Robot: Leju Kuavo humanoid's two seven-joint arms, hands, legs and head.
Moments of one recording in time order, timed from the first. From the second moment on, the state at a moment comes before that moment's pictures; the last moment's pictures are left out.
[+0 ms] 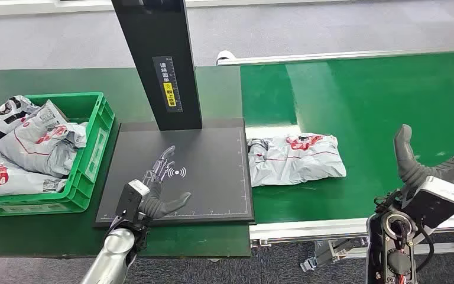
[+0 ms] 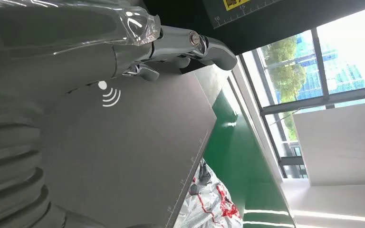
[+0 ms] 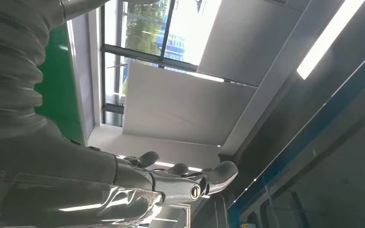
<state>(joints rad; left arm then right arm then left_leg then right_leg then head) -0.27 -0.12 -0.21 -1.09 -0.17 -0.17 -0.57 -0.29 0.01 -0.10 -1.56 0.26 -0.69 -0.70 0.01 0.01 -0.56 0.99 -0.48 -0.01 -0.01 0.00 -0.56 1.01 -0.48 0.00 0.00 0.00</state>
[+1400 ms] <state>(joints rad) -0.39 -0.14 -0.28 -0.90 -0.17 -0.22 -0.59 -0.87 -0.07 0.58 -0.32 0.93 0.31 0.01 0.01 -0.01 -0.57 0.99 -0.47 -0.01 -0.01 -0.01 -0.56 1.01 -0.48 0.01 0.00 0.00</state>
